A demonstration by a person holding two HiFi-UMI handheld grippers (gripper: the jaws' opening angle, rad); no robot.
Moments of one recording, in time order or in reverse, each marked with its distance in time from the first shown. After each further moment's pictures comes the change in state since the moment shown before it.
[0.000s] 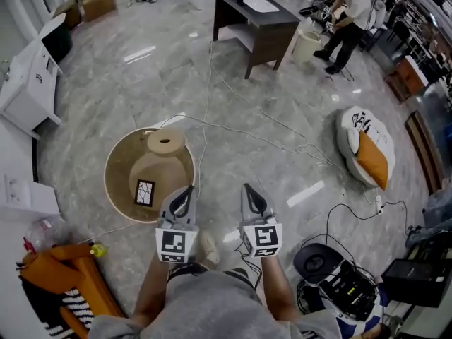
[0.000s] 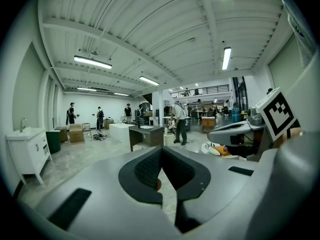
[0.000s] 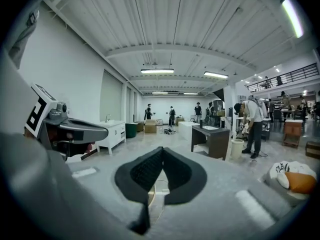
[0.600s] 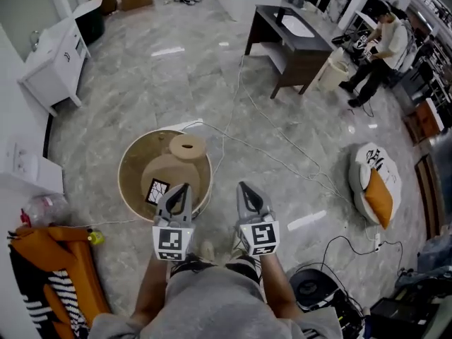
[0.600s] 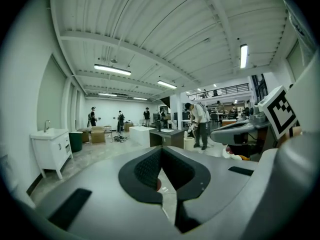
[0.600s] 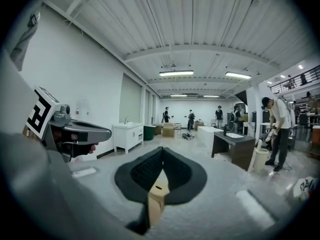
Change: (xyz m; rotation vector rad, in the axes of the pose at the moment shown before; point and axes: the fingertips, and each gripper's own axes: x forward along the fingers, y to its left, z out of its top) left arm -0.032 0.098 0.001 -0.049 -0.035 0.228; right arm 0.075 0.077 0.040 -0.080 -0.045 0.223
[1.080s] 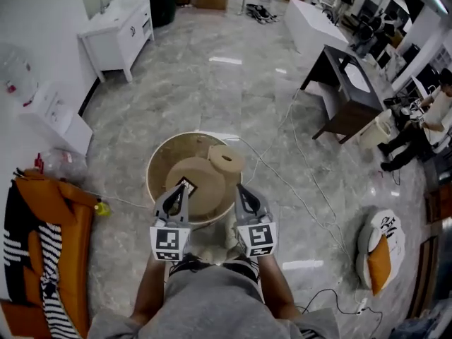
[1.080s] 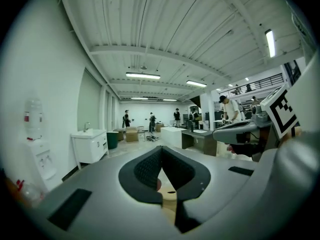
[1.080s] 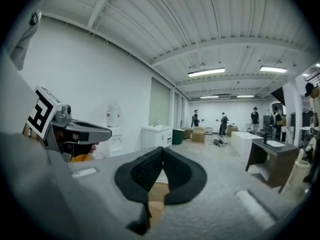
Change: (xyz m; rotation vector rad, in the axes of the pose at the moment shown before) left arm -0.077 0.116 -0.015 -0.057 0.008 0.382; right arm 0.088 0.116 0.033 -0.083 -0.050 0.356
